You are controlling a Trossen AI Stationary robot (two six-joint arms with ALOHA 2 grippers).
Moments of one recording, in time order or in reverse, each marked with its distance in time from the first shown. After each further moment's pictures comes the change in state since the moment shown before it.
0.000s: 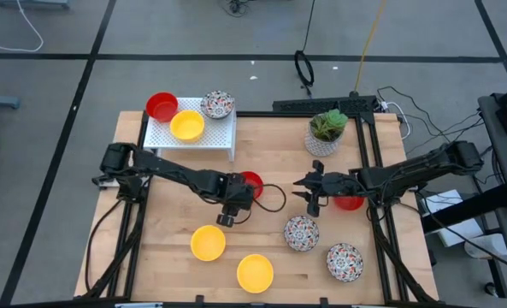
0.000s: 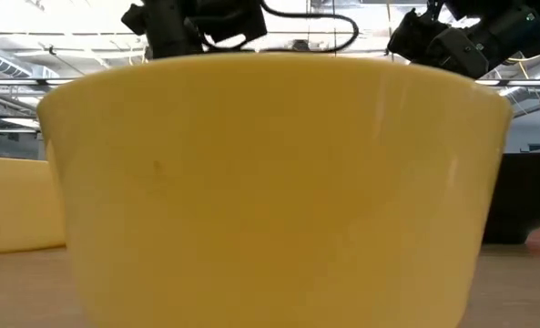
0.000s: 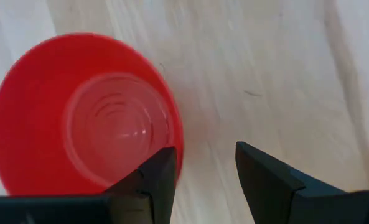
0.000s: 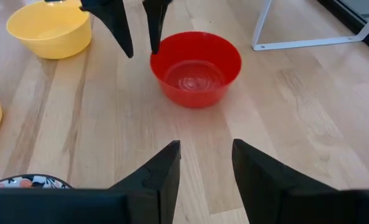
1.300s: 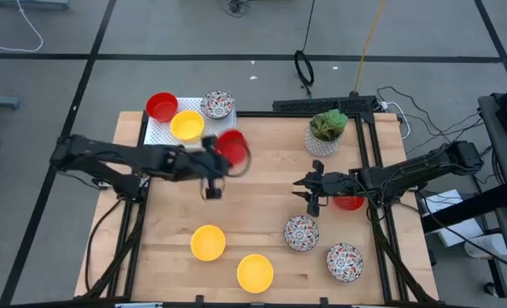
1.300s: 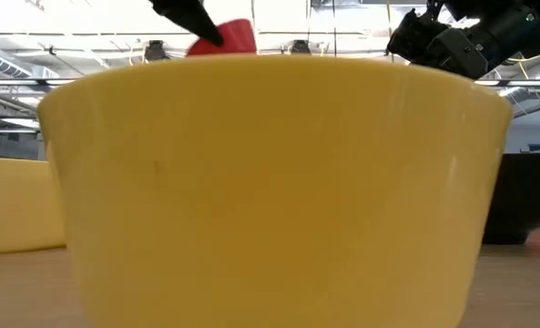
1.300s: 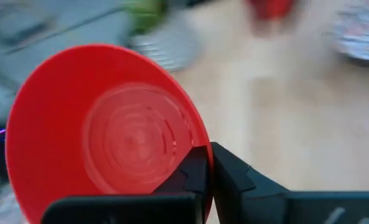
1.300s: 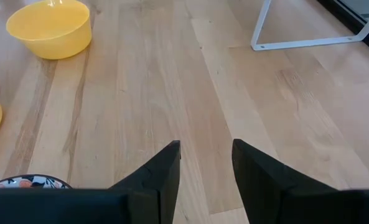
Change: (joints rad) left arm 0.018 -0.524 0.002 -0.016 -0.369 -0.042; right arm 0.000 0.000 0.000 0.000 -0.001 0.000
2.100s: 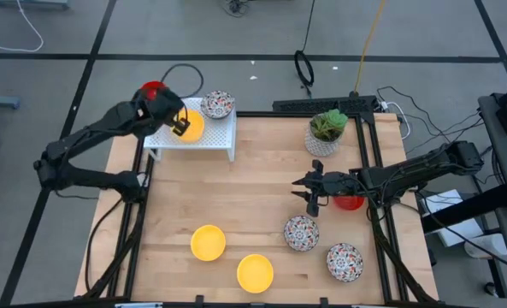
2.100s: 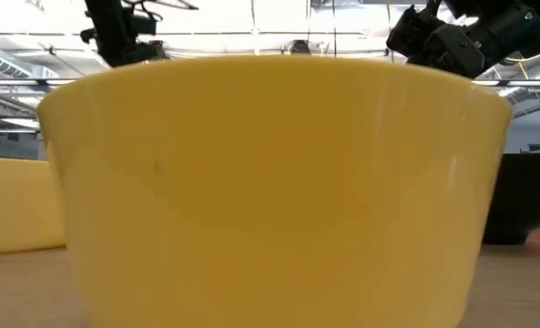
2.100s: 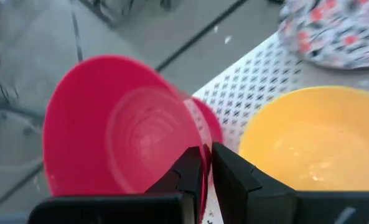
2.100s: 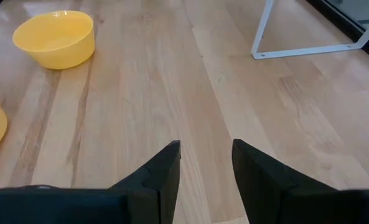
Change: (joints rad) left arm 0.679 -0.168 0.001 -0.443 -0.224 -0.304; right arm 0.000 0.000 0.000 0.033 0.000 0.000
